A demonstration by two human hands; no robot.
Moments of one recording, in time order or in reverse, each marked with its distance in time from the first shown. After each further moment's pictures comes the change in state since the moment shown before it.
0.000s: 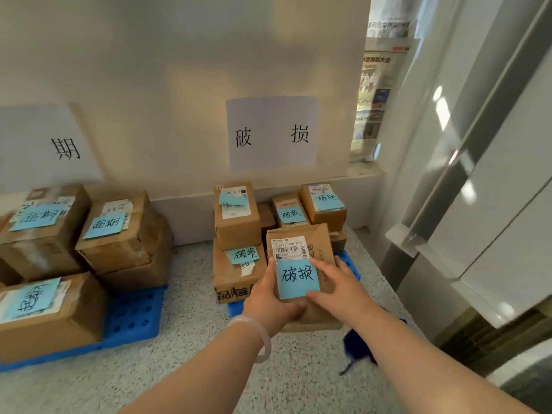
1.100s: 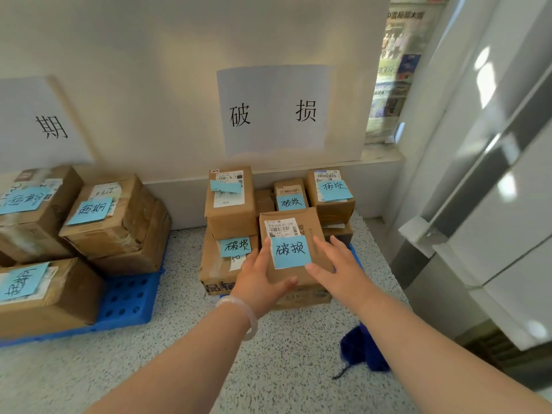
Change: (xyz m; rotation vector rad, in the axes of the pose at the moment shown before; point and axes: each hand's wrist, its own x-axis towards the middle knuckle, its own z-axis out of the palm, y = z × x) left_hand 0.067 0.010 0.011 0.192 0.121 -0.057; right_hand 0.074 0.031 -0.022 0.128 -0.119 -0.083
